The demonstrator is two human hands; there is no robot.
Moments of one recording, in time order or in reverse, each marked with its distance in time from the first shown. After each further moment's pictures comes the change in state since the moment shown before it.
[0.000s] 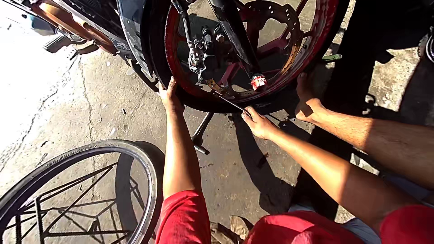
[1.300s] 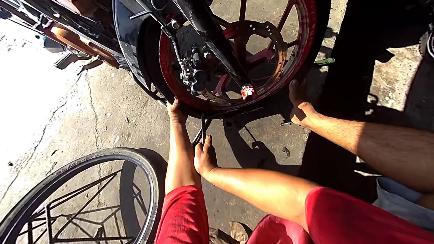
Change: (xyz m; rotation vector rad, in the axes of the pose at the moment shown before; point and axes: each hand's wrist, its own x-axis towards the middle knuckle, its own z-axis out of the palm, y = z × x) left_hand -0.010 -0.042 -0.018 -0.093 -0.103 -0.048; right_hand -0.011 -0.112 0.153 0.613 0.220 0.175
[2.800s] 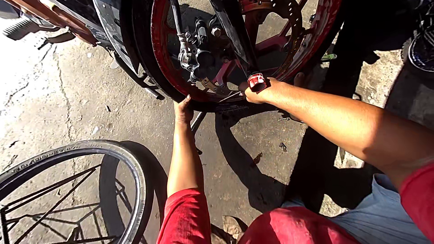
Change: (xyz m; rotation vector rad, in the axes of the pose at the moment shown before) left_hand -0.035 -0.053 -0.003 -0.168 -0.037 -0.087; right_hand 0.102 -0.113 -0.196 -1.445 -0.250 -0.133
